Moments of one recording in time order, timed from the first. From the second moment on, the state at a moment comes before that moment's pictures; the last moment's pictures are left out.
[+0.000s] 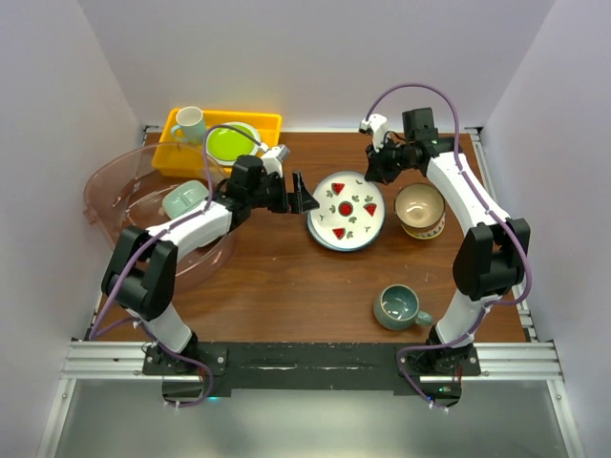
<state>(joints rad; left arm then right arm) -0.45 1.66 1.07 0.08 0.46 -0.50 0.20 1.78 1.63 -0.73 -0.53 -0.50</state>
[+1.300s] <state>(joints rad) -0.40 1.68 1.00 0.27 0.60 -0.46 0.20 1.78 1.63 -0.71 -0.62 -0.54</state>
